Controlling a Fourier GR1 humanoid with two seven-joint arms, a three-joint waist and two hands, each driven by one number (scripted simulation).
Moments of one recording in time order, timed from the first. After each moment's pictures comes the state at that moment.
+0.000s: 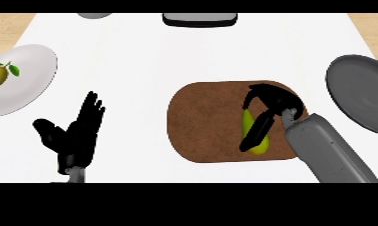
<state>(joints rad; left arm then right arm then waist) 0.04 0.14 -0.07 -1.46 0.27 0.26 0.10 -0.47 -0.36 0.44 -1.31 0.31 0.46 0.72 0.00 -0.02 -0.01</state>
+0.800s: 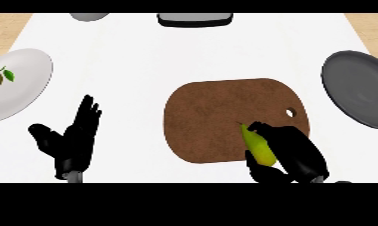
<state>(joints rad) 0.07 0.12 -0.05 -1.48 0.26 0.27 0.10 -0.09 -0.55 0.61 -1.75 0.66 0.20 0.43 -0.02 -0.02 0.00</state>
